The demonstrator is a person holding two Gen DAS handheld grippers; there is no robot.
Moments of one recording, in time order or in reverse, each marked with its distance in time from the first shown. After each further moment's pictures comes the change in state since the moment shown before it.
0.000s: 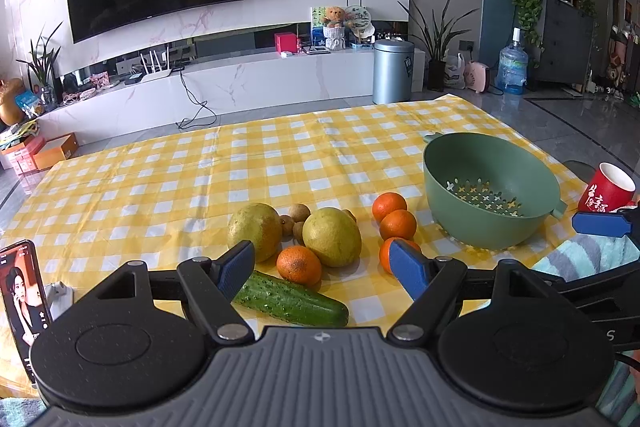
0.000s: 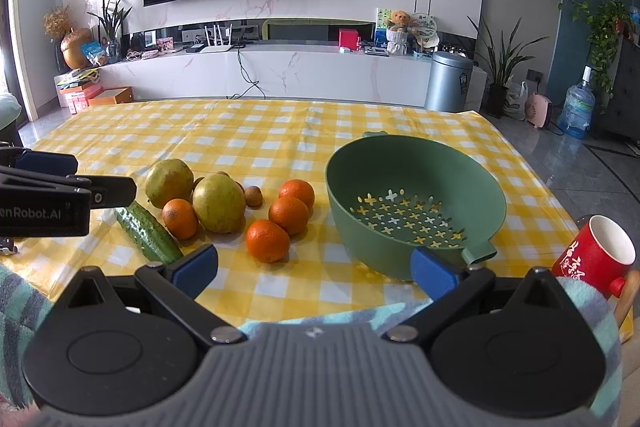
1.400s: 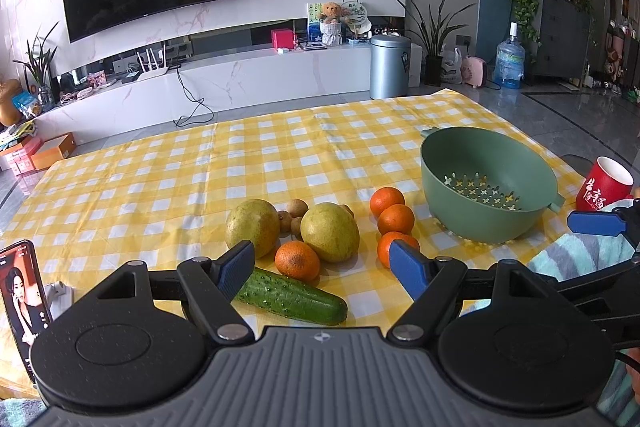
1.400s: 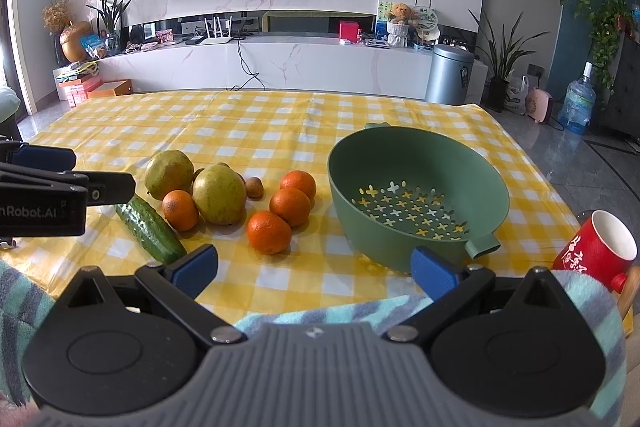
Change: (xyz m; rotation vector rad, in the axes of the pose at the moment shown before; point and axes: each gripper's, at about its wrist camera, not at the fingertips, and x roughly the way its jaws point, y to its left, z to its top) left arm 0.001 -0.001 -0.001 -0.001 0.001 0.003; right arm 0.003 0.002 0.000 -0.005 0.033 -0.006
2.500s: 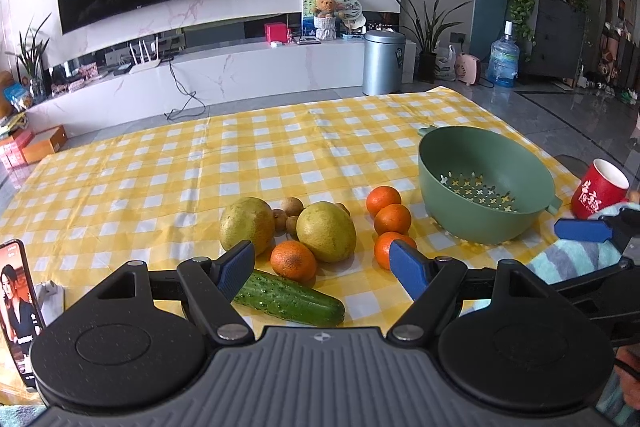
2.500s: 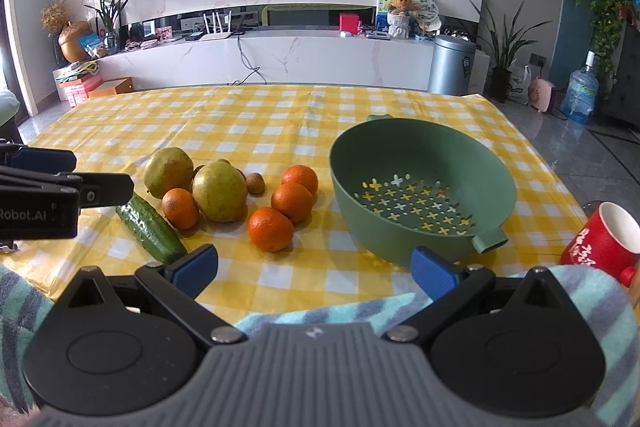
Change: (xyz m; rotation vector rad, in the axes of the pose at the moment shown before) left arm 0.005 0.004 0.001 -0.022 0.024 -0.030; right arm 0.010 -0.003 0.004 0.022 0.032 0.029
